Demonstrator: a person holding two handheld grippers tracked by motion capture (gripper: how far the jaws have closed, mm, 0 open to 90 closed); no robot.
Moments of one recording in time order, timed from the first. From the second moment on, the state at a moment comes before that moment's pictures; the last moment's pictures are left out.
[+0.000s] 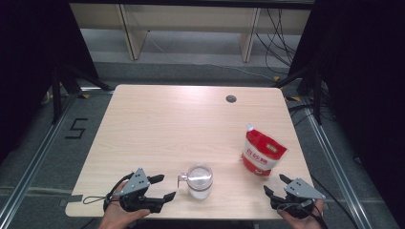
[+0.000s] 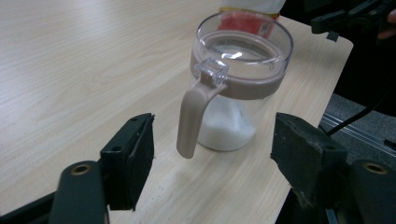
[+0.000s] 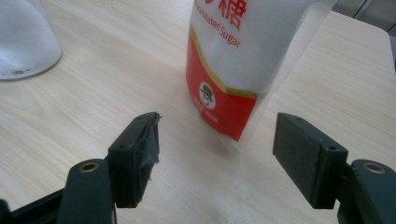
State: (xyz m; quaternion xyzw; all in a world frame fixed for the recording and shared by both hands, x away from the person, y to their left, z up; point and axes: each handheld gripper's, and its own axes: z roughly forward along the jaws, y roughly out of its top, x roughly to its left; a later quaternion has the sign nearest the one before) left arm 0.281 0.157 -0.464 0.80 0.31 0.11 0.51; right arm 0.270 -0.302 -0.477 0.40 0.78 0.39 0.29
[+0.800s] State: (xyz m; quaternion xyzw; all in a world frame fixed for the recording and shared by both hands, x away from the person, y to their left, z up) left arm 0.274 0.165 -0.484 0.82 0.31 0.11 0.47; right arm 0.271 -0.301 -0.477 0.40 0.78 0.38 0.29
